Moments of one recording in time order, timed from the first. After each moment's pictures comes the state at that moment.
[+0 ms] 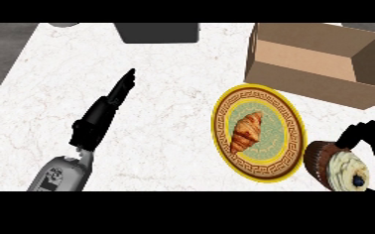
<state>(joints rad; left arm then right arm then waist) -0.20 0.28 -0.27 -1.53 0.05 0.02 0.06 0.10 -0.62 0.09 -2.32 0.73 0.12 0.34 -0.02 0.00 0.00</state>
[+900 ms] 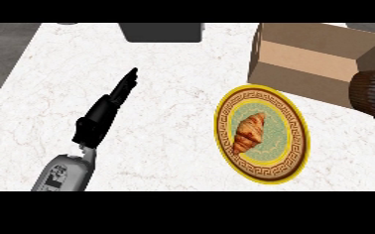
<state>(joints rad) -0.20 0.23 -0.22 -1.50 0.00 -0.04 0.04 -0.31 -0.58 -0.20 -2.12 0.51 0.34 0.50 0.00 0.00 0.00</state>
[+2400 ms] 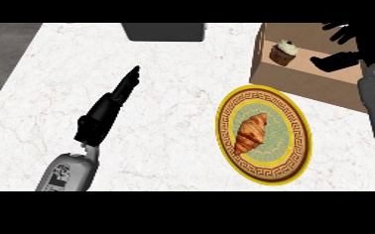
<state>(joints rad) -0.21 0.16 -0.17 -1.52 -0.06 -0.10 0.06 -0.70 -0.47 -0.19 -0.98 0.72 0.02 0.11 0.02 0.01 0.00</state>
